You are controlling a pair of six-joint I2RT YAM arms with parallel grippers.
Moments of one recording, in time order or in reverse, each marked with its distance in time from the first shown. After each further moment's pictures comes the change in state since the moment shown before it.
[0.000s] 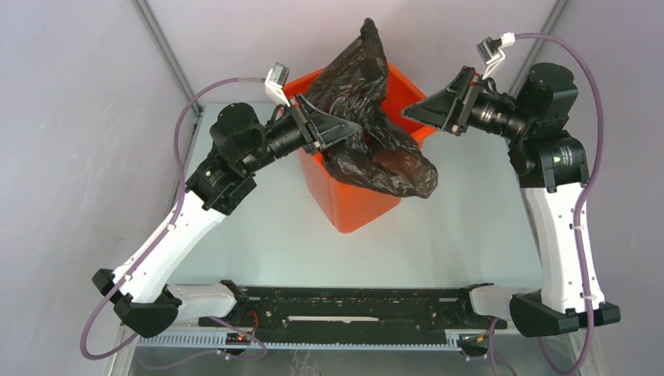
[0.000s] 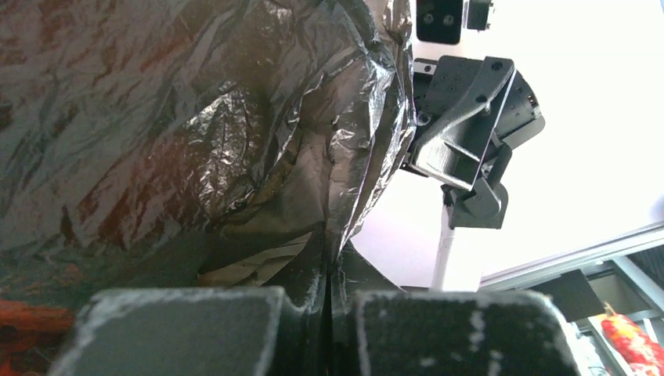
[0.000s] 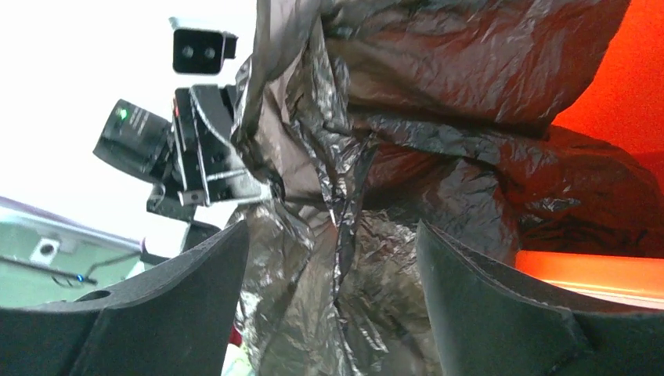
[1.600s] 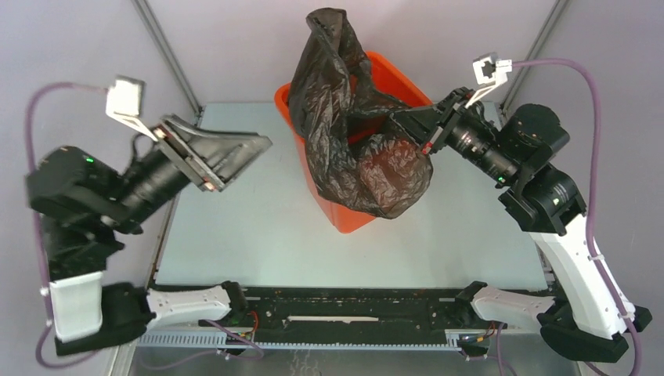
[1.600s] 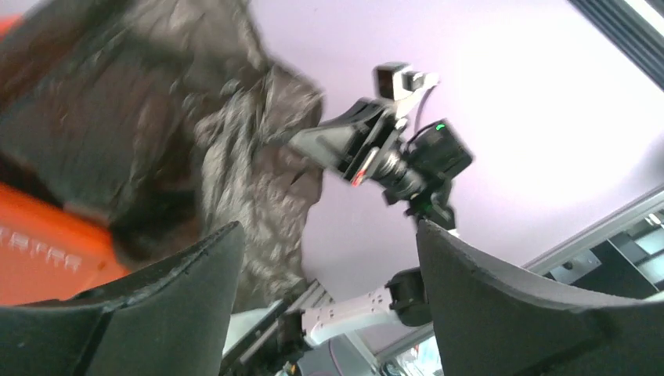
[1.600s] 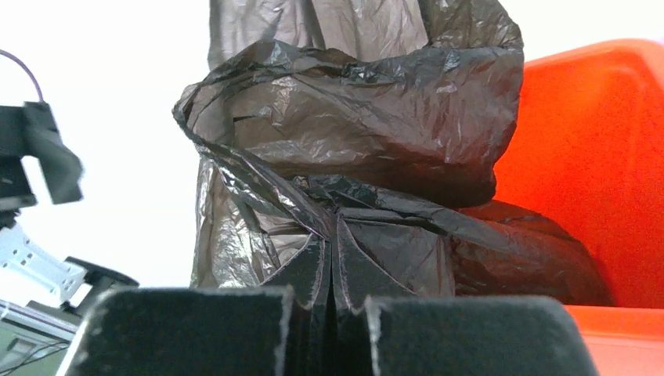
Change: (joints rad) left arm -0.221 -0.244 0.372 -0.548 -0.414 0.272; right arm 0.475 -0.178 -0.125 0.163 0.670 -0.264
